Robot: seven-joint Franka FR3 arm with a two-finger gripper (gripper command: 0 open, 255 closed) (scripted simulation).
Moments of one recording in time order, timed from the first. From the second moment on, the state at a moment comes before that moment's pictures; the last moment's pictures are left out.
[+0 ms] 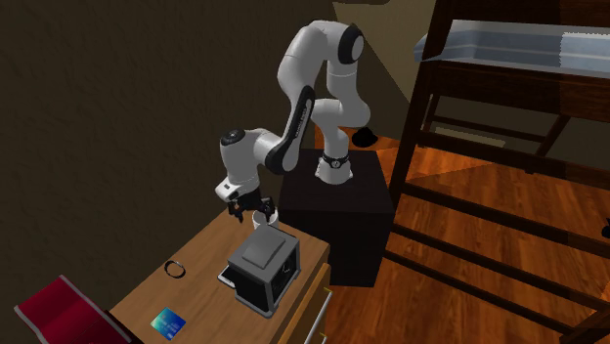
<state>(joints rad) -0.17 0.20 -0.45 -2.29 0.17 2.41 -0.78</state>
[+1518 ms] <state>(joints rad) -0.16 0.11 -0.47 -2.27 0.10 2.31 -0.73</state>
